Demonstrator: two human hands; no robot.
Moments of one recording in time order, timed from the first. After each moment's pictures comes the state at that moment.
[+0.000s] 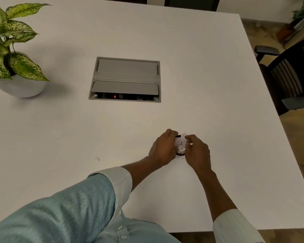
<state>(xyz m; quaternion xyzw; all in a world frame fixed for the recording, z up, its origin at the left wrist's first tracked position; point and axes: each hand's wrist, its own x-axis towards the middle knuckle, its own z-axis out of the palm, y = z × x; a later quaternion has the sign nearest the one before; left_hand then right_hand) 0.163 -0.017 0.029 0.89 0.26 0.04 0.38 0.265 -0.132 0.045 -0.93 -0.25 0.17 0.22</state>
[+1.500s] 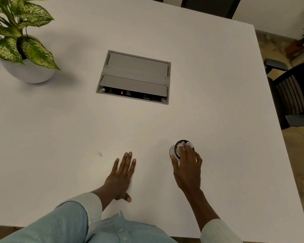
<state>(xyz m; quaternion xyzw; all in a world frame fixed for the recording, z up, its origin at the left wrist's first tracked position) -0.024 -0.001 -0.067 0.92 0.22 -0.31 0.12 0.216 -0.140 -0.003 -0.90 -0.42 0.03 0.09</state>
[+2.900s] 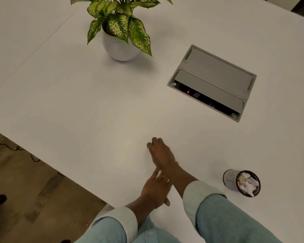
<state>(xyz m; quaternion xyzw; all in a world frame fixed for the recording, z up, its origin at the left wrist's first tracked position) -0.065 -0.027 -0.083 0.90 0.32 -0.20 0.21 0.025 0.073 -0.055 -0.62 -0.75 0.23 -0.03</state>
